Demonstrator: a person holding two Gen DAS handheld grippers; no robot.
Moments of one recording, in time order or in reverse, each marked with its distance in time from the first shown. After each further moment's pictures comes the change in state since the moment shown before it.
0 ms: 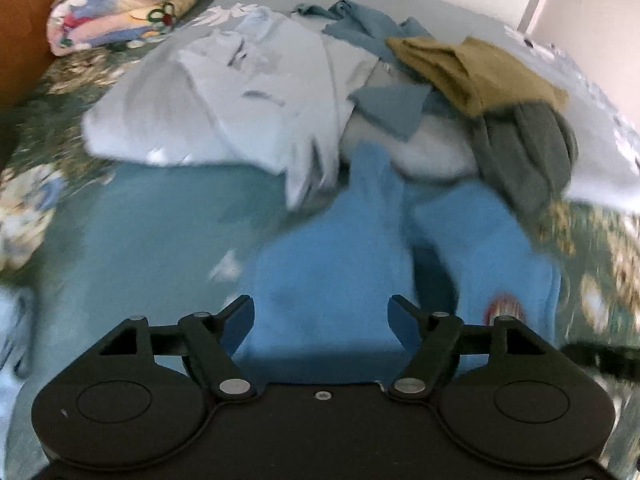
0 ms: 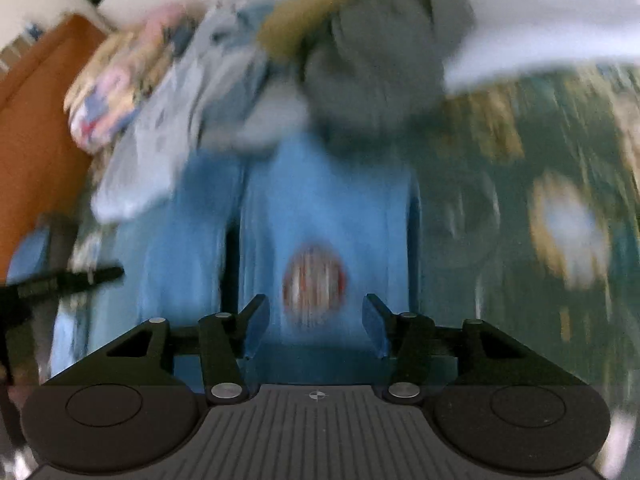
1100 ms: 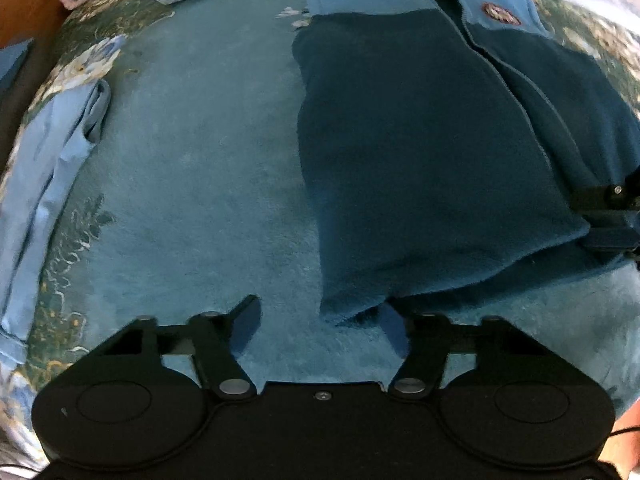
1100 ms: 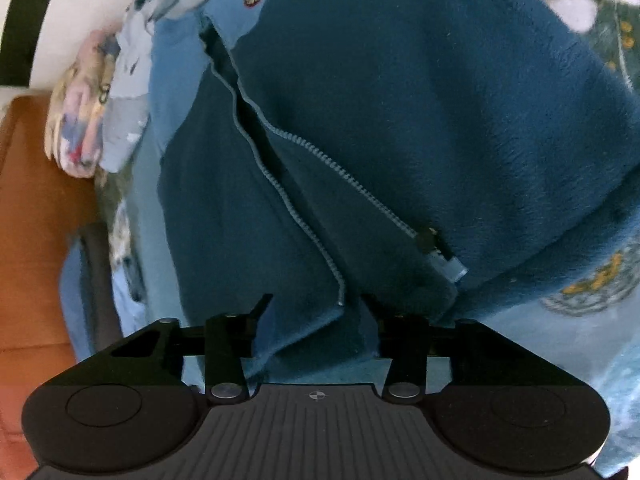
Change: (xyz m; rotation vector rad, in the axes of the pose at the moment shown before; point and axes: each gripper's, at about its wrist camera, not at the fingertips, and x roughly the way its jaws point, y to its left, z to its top) left arm -0.064 0.078 -0.245 0.178 0.174 0.051; right arm 0.016 0.048 -0.208 0.515 0.090 0.176
